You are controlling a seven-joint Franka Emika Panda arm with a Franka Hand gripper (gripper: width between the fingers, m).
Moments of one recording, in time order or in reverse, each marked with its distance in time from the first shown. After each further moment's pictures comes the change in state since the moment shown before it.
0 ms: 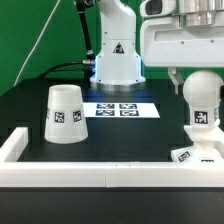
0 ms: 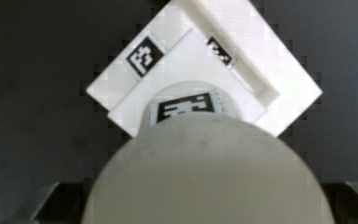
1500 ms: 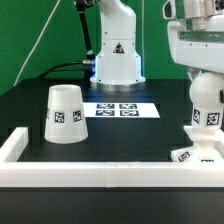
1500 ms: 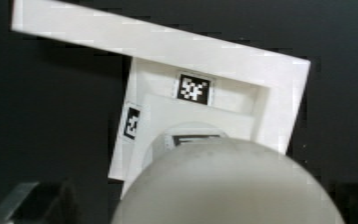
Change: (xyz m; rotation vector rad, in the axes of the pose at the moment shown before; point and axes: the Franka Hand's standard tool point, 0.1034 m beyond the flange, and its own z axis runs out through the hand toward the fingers) arm -0.014 -0.005 0.004 0.006 -0.051 0.335
